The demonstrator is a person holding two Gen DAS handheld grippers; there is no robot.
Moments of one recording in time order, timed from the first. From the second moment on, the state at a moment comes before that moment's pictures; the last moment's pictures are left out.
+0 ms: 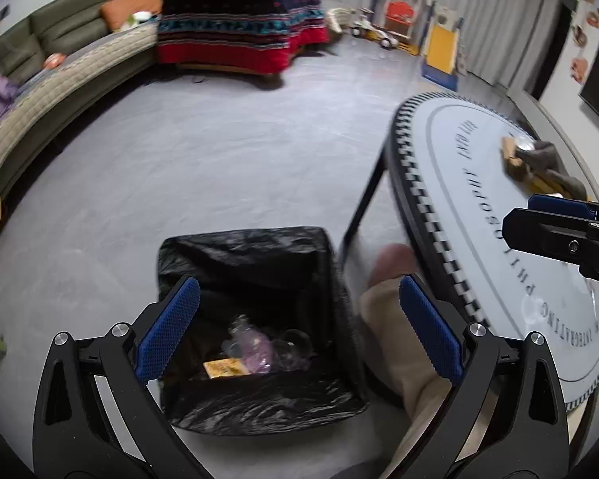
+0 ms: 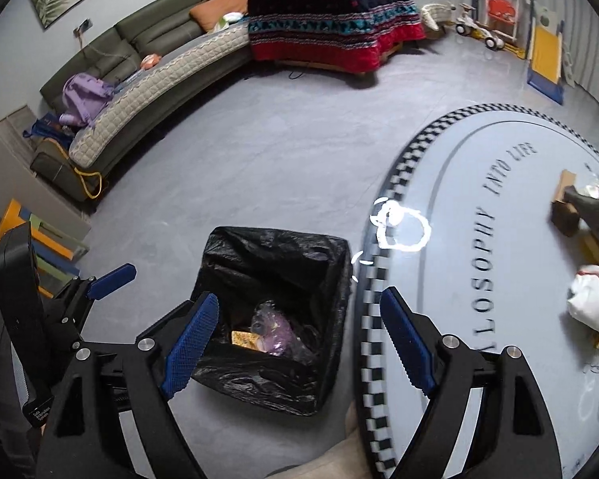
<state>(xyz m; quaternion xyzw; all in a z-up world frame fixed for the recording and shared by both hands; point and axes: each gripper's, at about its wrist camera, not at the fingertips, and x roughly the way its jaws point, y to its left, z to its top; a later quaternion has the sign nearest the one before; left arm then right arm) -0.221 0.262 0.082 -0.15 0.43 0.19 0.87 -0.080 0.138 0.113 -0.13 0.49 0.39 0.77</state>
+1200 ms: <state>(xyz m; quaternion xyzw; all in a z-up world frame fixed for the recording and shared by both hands) 0.059 0.024 0.068 -0.07 0.50 -0.05 0.86 0.164 -0.096 0.085 -0.15 0.50 0.15 0.84</state>
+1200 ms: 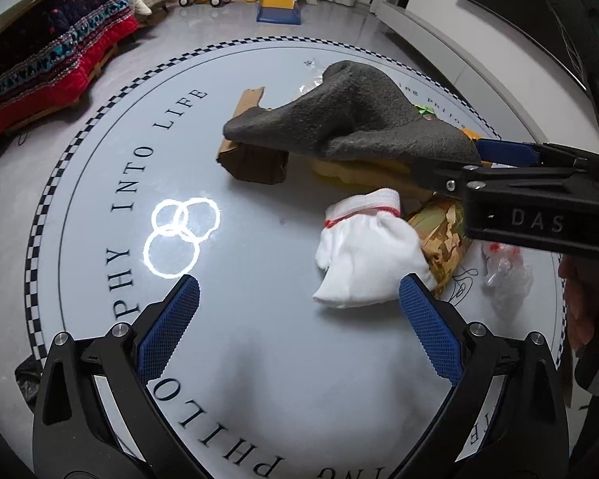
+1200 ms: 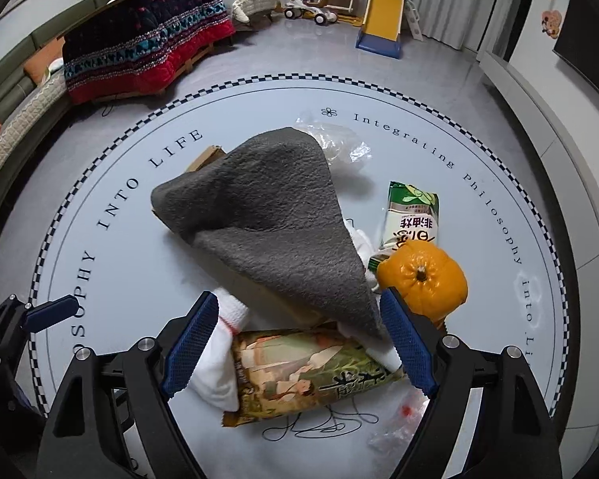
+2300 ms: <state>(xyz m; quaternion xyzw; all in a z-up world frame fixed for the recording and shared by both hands) 0.044 0.008 0.072 -0.09 0.48 -0.10 0.87 0.139 -0.109 0.156 -0.03 0.47 0.21 0.86</state>
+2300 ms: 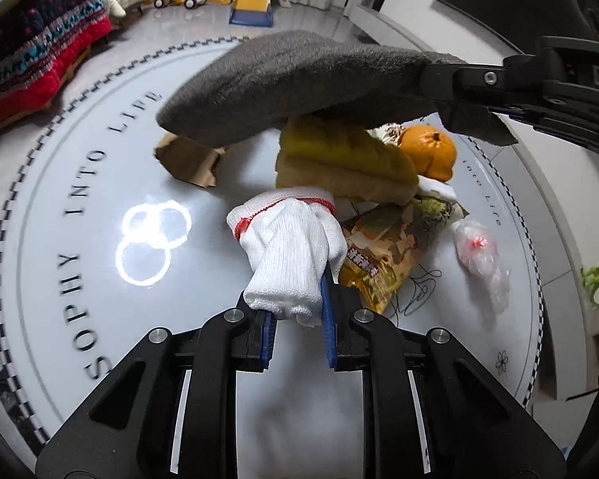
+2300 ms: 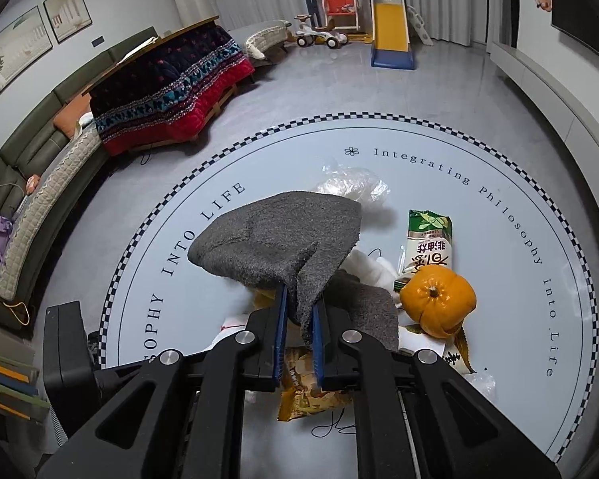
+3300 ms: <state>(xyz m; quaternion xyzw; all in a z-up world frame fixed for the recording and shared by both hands) -0.163 0.183 0.146 -0.13 0.38 0.09 0.91 -0.019 0.071 0.237 -0.10 0.39 0.35 0.85</state>
